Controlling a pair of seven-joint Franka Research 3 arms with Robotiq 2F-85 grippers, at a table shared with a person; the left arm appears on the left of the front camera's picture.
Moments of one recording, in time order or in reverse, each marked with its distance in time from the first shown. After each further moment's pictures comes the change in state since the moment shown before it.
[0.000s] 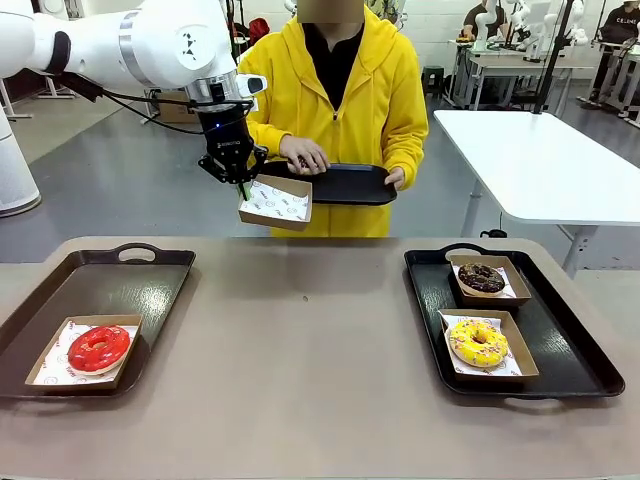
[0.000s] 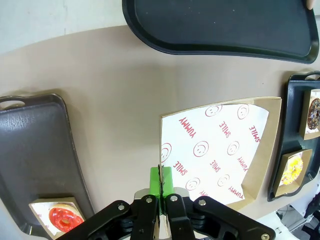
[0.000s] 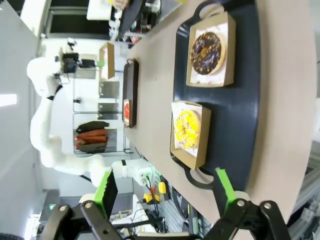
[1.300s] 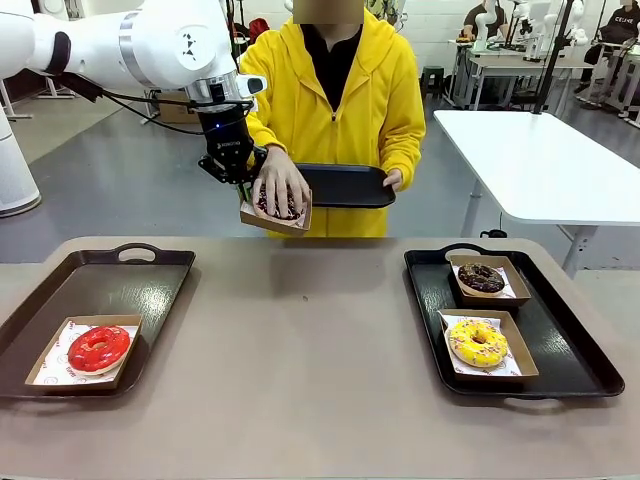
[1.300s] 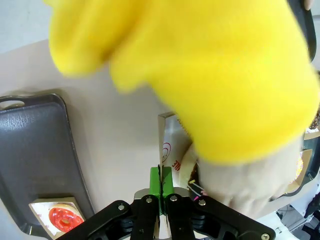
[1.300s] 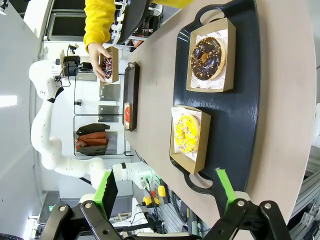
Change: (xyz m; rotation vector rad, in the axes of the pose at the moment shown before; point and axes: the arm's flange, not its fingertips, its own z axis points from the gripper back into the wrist) left arm 0.000 0.000 0.000 0.000 0.001 0.000; right arm 0.003 -0.001 -0.002 0.003 -0.011 0.007
